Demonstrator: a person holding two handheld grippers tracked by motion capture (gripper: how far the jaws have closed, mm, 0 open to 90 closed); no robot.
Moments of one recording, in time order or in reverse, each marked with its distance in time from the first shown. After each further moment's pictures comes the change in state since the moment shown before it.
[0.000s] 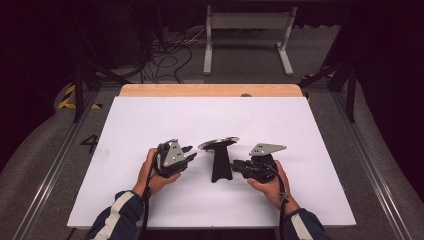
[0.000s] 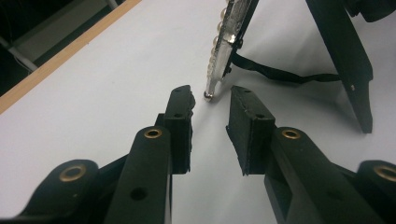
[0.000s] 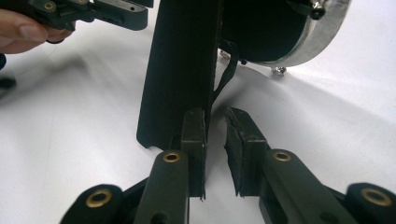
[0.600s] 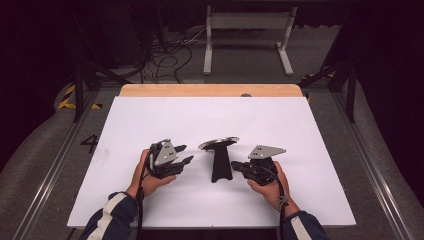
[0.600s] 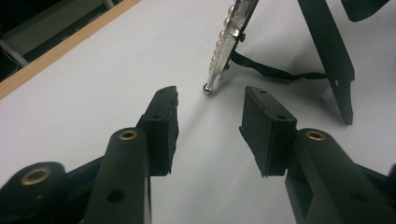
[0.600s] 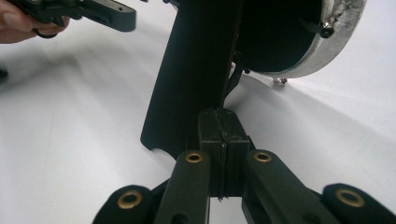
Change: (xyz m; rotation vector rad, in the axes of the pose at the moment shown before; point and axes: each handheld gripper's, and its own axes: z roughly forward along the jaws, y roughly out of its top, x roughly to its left) left arm 0.006 -0.004 -0.006 -0.023 -0.034 -0.058; right arm 0.009 0.000 -0.003 -0.026 -0.028 -0.055
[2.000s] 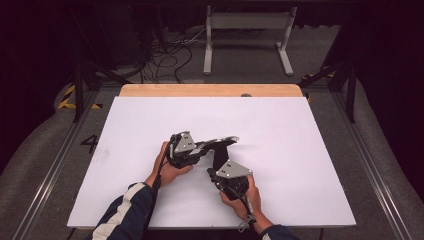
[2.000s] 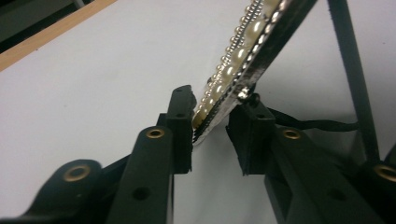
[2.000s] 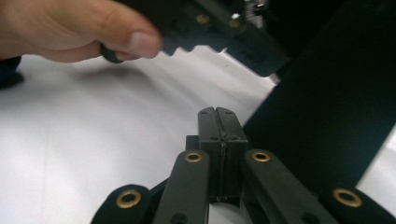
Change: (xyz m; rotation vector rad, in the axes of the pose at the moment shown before) left arm 0.004 0.016 0.054 -0.015 -0.092 -0.012; right arm 0.075 -0.002 0.050 -0.064 -0.143 -0.132
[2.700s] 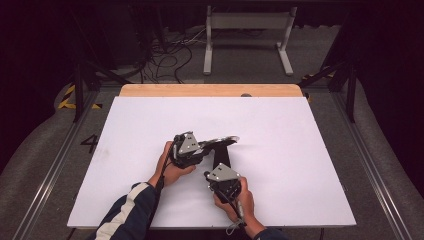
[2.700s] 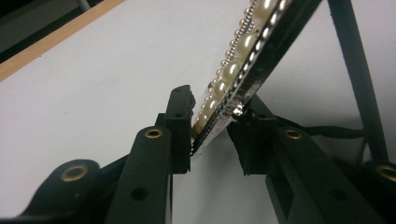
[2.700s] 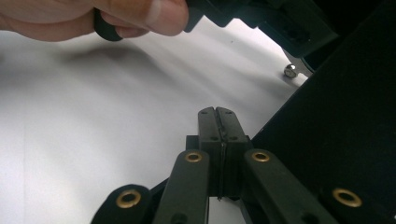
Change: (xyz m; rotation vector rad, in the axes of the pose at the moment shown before) left arm -0.004 0.004 0.005 0.006 0.021 0.025; right arm 0.015 -0.003 0.016 0.082 -0.077 0.009
